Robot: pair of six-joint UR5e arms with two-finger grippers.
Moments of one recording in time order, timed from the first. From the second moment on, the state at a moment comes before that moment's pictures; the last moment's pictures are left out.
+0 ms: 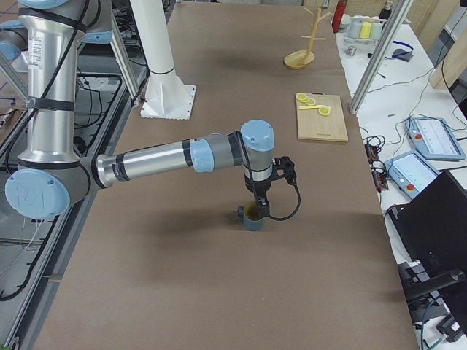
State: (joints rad) left arm -1.53 -1.60 -1.72 -1.92 -2.34 0.11; right arm 1.46 -1.68 1.91 -1.59 2.28 -0.03
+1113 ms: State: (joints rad) left arm -1.53 -1.59 -1.69 -2.01 -2.34 0.11; right arm 1.30 -1.64 1.67 -1.24 2.25 0.21
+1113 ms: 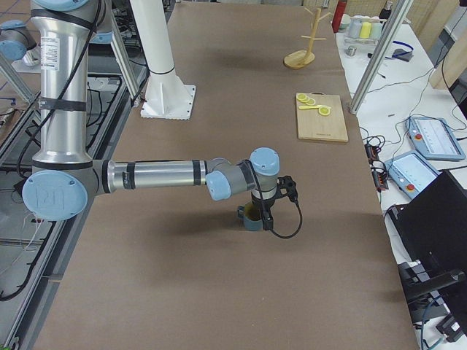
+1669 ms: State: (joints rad) left arm -1.53 -1.59 -1.69 -2.01 -2.34 0.11; right arm 1.23 -1.66 1.65 -1.20 2.24 0.25
